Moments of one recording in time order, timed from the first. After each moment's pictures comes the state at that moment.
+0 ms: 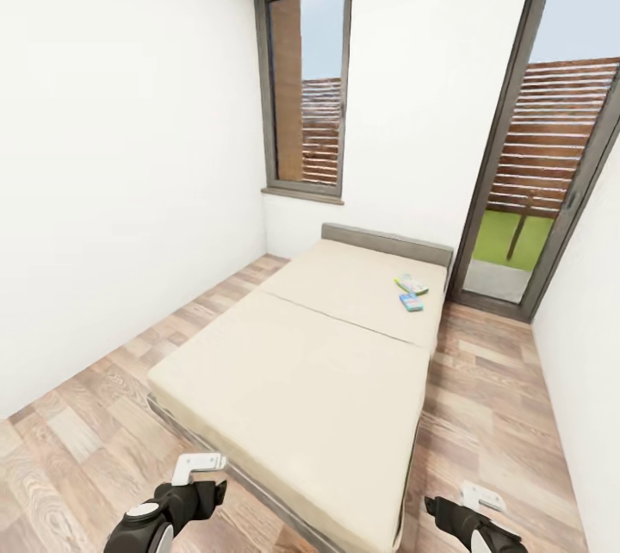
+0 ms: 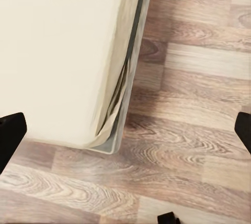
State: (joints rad) left arm -0.05 -0.05 0.01 -1.39 0.00 0.68 0.02; right arm -0.33 -0.08 -0.13 -0.55 -0.24 0.21 0.00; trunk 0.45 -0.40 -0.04
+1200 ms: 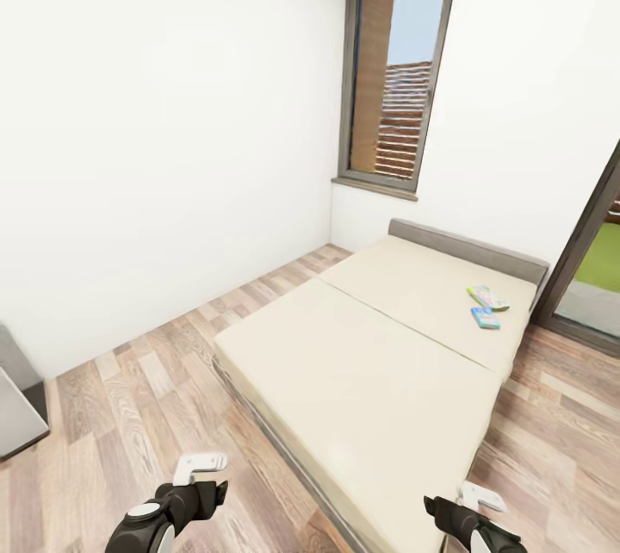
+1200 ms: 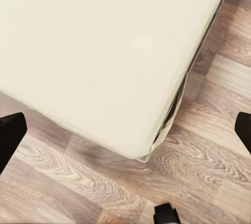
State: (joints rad) left arm -0.05 -0.05 0.01 -1.39 0.00 0.68 0.02; right arm -0.33 -0.08 -0.13 -0.55 -0.24 0.21 0.00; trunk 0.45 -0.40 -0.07
